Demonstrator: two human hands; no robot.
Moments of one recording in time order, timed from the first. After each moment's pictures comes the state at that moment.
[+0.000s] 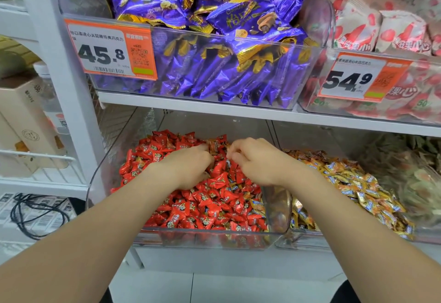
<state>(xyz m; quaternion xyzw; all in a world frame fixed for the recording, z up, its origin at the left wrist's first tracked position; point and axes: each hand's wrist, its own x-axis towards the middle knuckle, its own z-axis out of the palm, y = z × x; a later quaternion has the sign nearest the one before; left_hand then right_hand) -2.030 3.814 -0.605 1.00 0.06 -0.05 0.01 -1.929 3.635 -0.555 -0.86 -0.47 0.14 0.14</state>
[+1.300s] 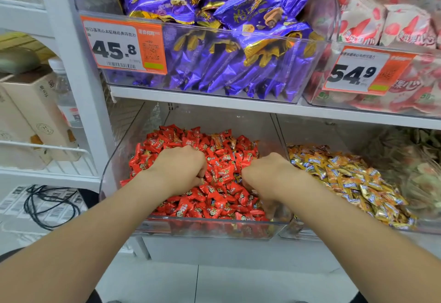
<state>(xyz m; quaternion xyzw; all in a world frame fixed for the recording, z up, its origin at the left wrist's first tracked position) -2.074 3.807 -0.599 0.99 0.11 -0.02 0.01 -1.962 3.627 -0.557 -0.78 -0.52 0.10 -0.33</state>
